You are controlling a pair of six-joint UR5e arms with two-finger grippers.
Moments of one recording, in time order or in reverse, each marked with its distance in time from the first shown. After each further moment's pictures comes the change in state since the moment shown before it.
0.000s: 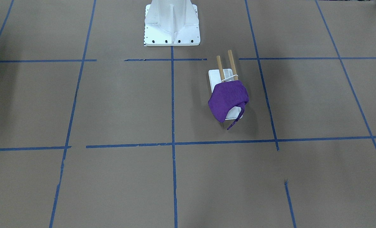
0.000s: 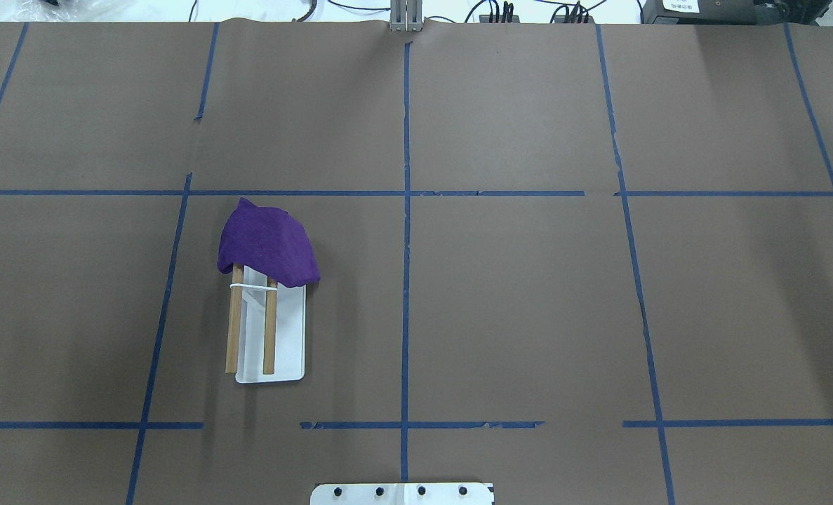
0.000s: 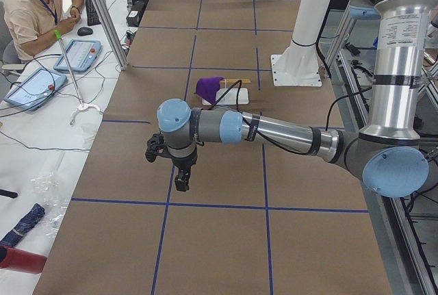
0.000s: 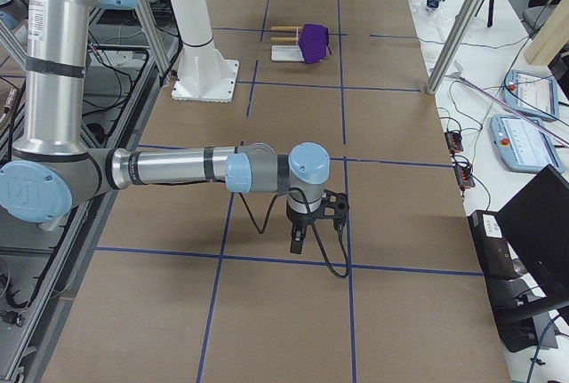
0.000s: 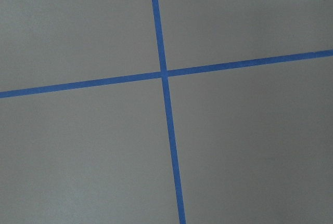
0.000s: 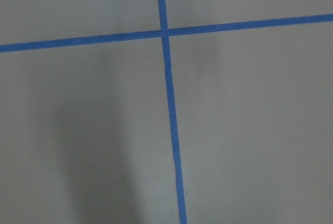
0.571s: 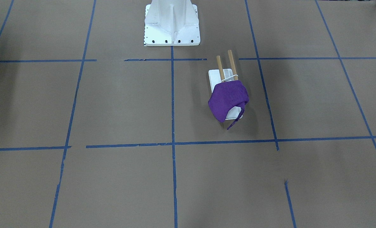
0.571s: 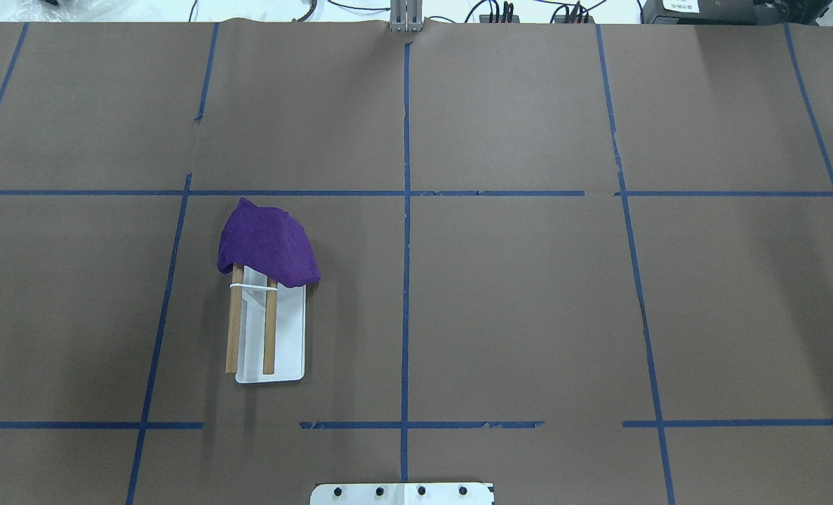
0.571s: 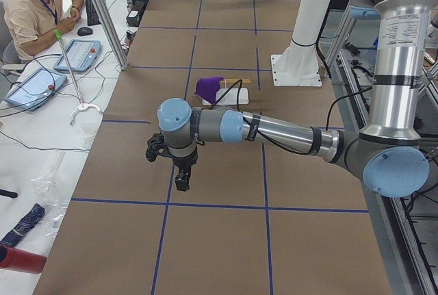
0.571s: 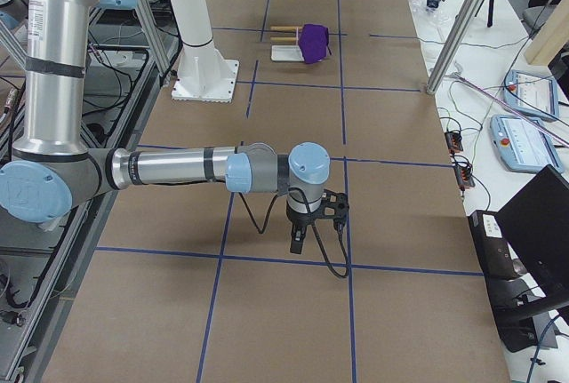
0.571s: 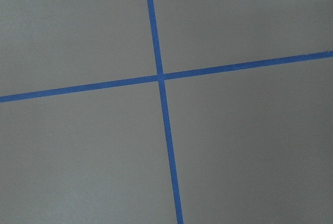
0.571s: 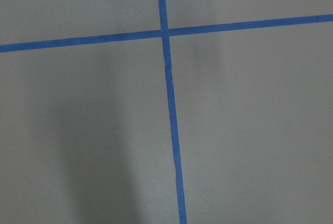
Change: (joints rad) left arm -0.001 0.001 0.011 0.004 0.000 -0.003; right arm -0.001 0.001 0.000 0.001 -0.001 0.001
